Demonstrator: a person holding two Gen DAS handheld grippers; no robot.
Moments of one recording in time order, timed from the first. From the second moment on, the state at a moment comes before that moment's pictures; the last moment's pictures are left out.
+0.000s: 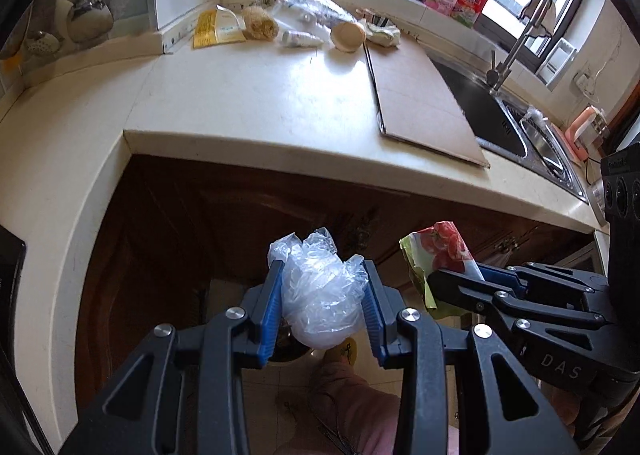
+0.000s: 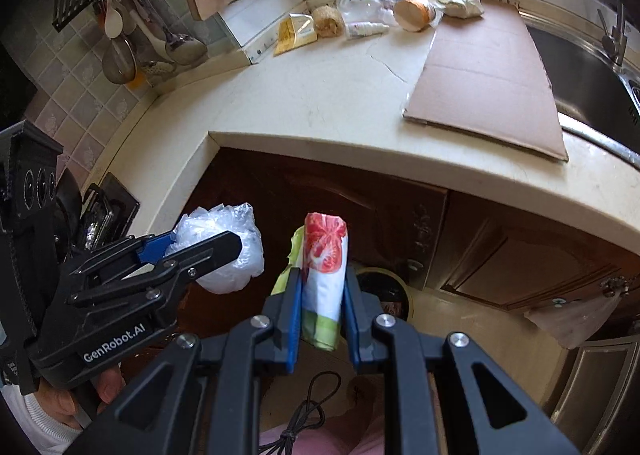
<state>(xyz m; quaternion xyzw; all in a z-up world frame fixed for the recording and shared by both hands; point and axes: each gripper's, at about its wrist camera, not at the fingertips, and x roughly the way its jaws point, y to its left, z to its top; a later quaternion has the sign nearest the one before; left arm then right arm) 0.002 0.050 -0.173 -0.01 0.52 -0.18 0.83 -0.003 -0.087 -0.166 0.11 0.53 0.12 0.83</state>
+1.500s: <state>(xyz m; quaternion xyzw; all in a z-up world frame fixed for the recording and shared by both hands) 0.057 0.075 -0.541 -0.03 0.71 -0.08 0.69 0.068 -0.070 -0.552 0.08 0.74 0.10 0.66</state>
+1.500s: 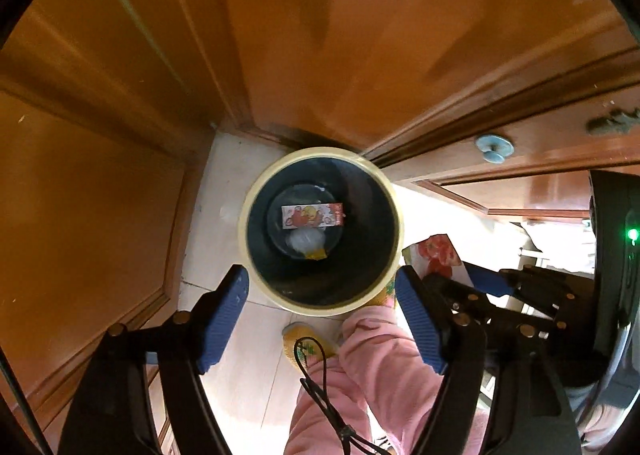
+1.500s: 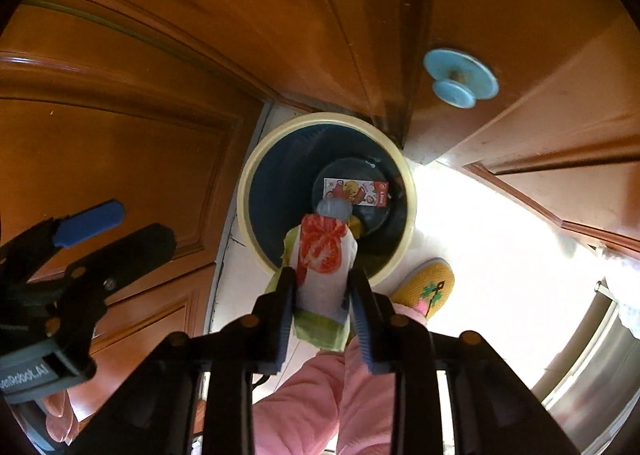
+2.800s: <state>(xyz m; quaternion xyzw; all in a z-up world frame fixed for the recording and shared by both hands) 0.030 0.080 -0.228 -0.02 0.57 -0.10 0.81 0.035 -0.066 -0.222 0.09 0.58 0.11 0.80</state>
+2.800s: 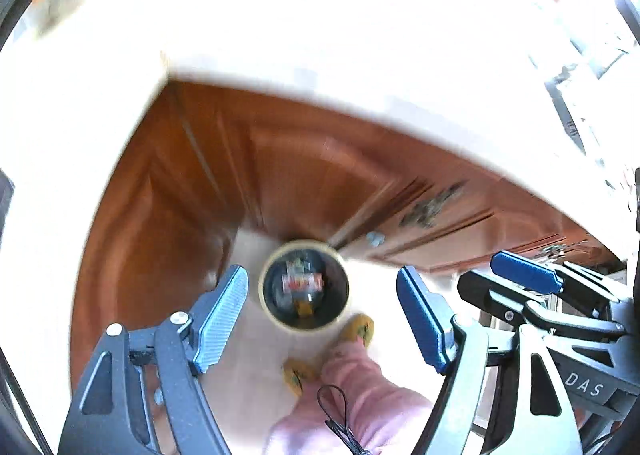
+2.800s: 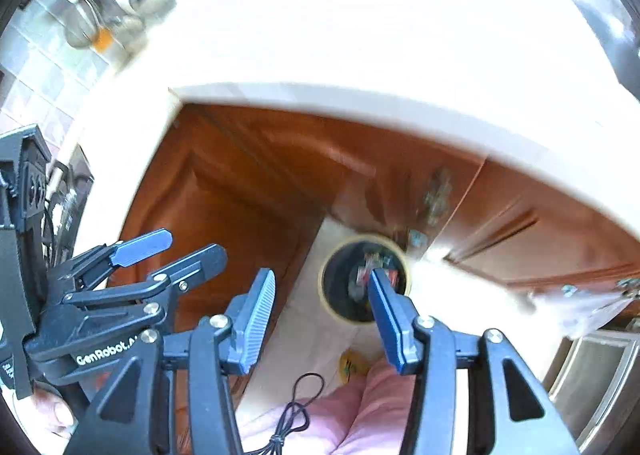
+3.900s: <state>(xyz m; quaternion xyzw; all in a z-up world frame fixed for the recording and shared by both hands) 0.123 0.021 -0.025 0.02 0.36 -0.12 0.93 0.108 -0.123 -0.032 0.09 0.39 0.07 0.91</state>
